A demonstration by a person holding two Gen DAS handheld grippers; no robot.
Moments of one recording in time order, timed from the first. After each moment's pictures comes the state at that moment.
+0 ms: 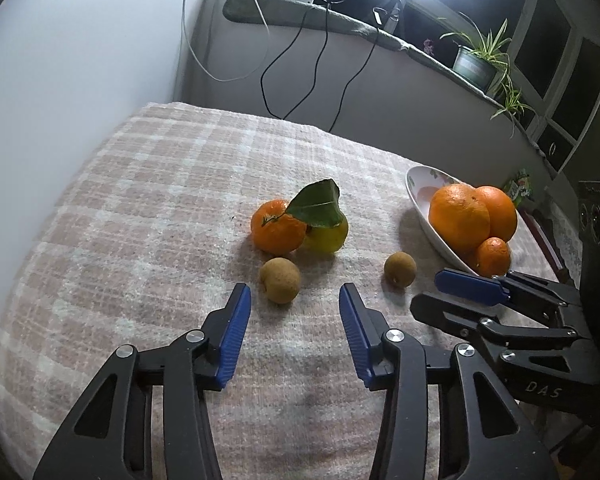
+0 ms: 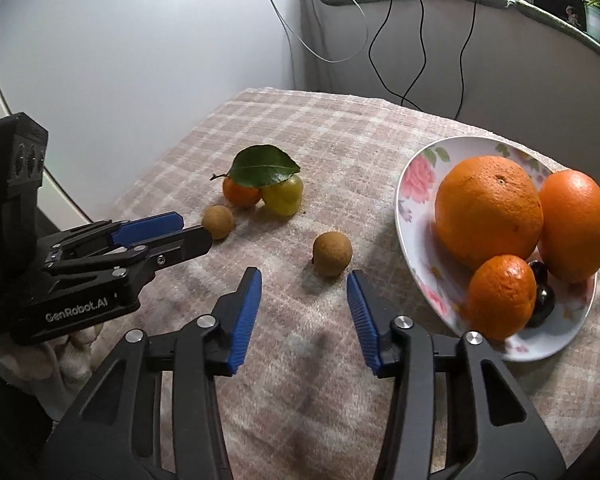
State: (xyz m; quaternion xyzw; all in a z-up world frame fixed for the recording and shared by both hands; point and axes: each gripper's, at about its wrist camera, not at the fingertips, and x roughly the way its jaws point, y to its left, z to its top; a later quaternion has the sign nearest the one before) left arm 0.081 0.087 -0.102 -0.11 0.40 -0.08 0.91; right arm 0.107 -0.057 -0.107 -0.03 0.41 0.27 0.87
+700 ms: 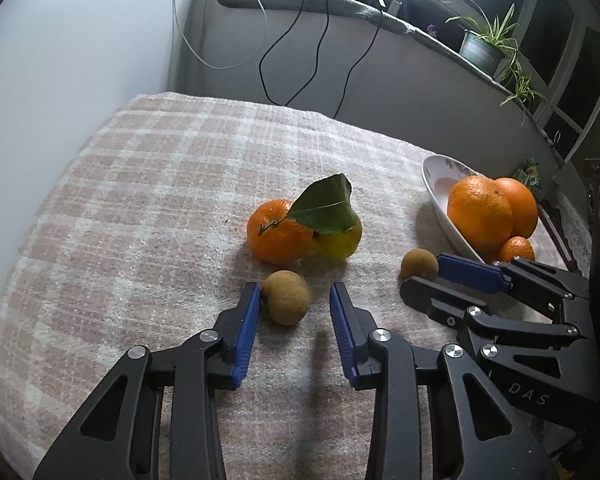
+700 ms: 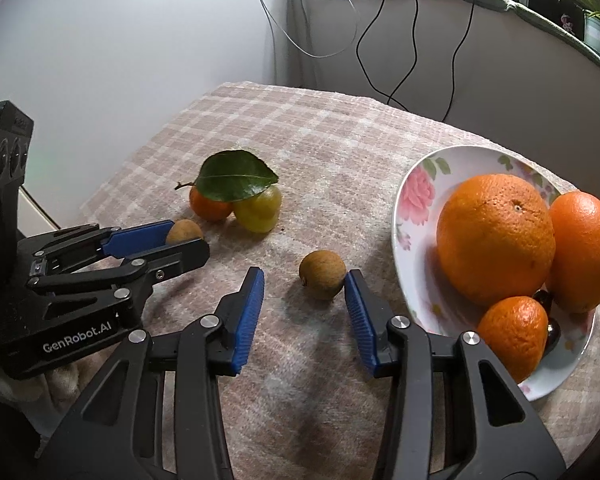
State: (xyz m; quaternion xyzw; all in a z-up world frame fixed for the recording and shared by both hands) left arm 0.105 0.082 -0.117 -0.10 0.42 -0.08 0.90; right arm 0.130 -0.043 -0.117 -0.06 0.42 0.23 0.88
